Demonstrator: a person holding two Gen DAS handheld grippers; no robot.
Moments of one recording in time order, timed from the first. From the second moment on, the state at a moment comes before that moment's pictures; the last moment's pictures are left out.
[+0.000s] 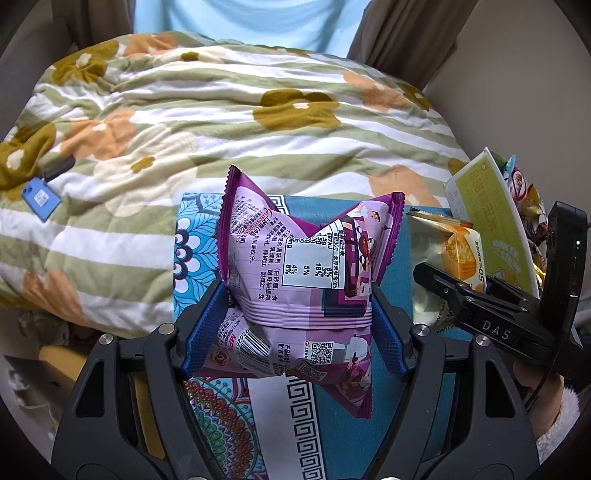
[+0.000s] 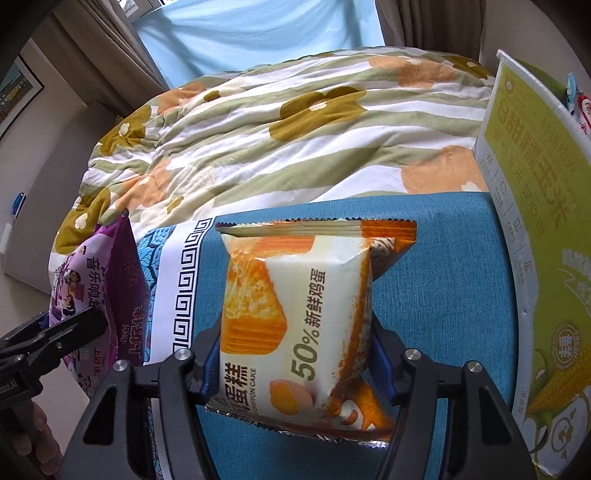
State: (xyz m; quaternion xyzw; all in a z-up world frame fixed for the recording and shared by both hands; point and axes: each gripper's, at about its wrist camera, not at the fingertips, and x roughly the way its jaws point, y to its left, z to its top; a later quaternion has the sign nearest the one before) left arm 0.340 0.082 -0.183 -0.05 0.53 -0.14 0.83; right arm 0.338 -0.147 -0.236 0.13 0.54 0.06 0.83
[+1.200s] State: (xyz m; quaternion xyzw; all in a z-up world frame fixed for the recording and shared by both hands) left arm 0.292 -0.284 -0.054 -0.04 0.43 -0.27 0.86; right arm 0.172 -0.425 -0.067 0.16 0.40 -0.04 0.90
